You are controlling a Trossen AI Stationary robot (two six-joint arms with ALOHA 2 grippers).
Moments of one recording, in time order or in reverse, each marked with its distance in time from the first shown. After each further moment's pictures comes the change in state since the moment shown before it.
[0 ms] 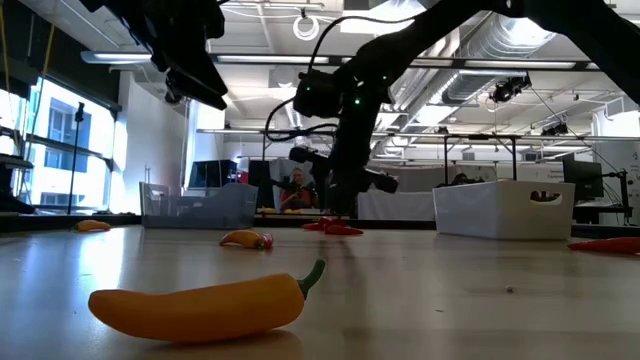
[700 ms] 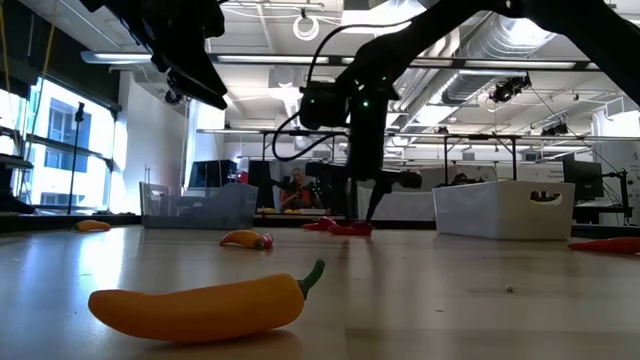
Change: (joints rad) left arm 0.000 0.000 0.000 -0.001 0.000 0.042; right arm 0.009 0.016 0.002 -0.211 -0.003 -0.027
